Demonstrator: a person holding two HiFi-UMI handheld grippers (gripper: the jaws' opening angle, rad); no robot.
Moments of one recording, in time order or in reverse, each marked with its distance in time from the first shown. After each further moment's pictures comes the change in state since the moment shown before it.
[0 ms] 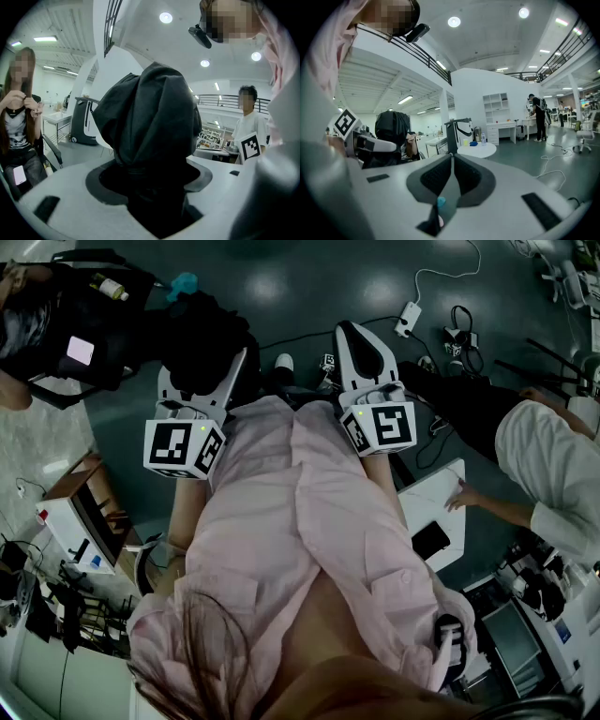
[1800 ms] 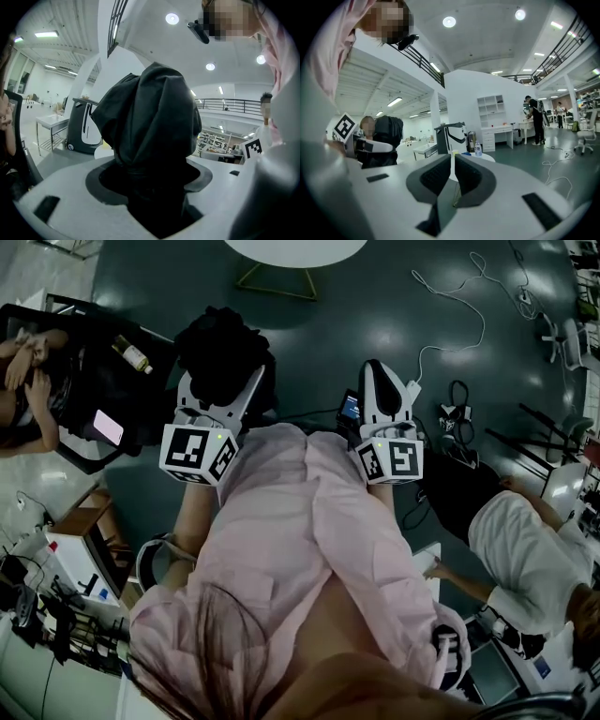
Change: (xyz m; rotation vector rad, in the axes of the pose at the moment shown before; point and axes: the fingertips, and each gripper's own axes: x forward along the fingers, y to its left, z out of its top) left arm 0.194 0.153 0.110 -0.032 -0.039 0.005; right arm 0.219 -0.110 0.074 0.027 -0.031 -0.077
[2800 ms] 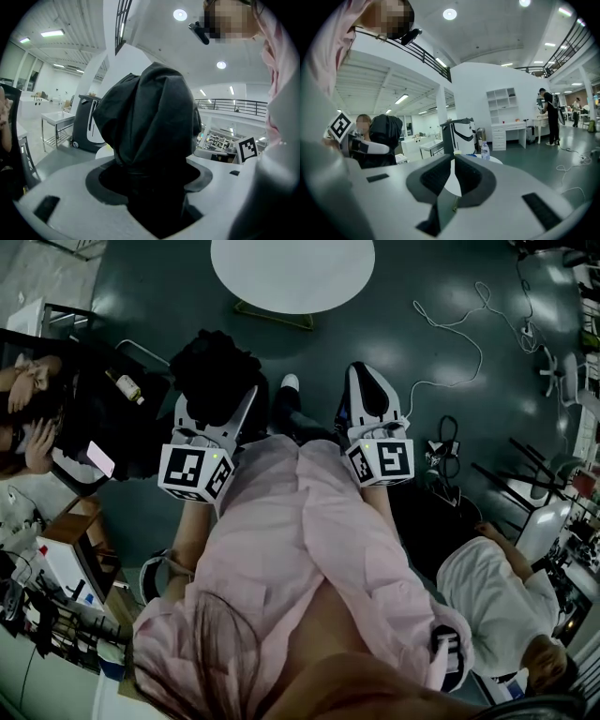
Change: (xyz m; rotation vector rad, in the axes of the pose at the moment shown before) left arm 0.093 0.038 0.011 -0.051 0.009 0.098; right arm 0.129 -0.054 0.010 -0.024 0.048 0.130
